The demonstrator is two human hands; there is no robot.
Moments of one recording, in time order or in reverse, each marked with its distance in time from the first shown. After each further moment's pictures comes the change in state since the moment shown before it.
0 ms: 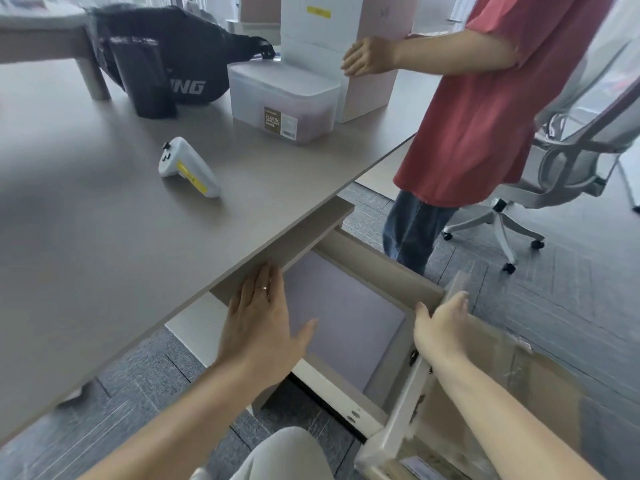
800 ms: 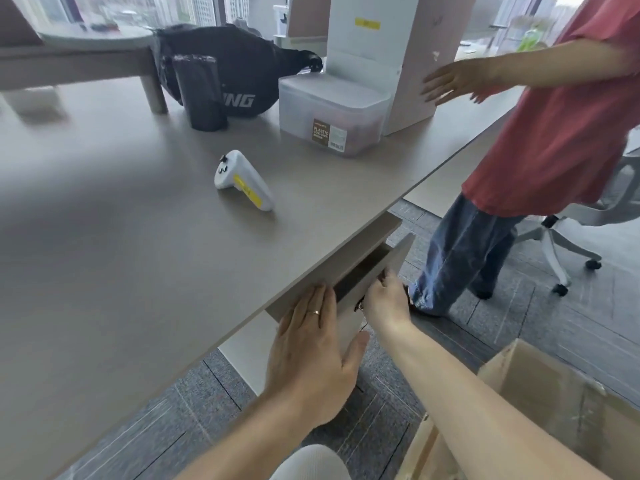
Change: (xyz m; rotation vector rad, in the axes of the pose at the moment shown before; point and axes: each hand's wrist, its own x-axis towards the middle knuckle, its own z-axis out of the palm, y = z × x) left_hand -0.009 -0.010 0.001 -0.090 0.039 0.080; right_hand -0.019 -0.106 0.112 0.268 -0.287 -0.024
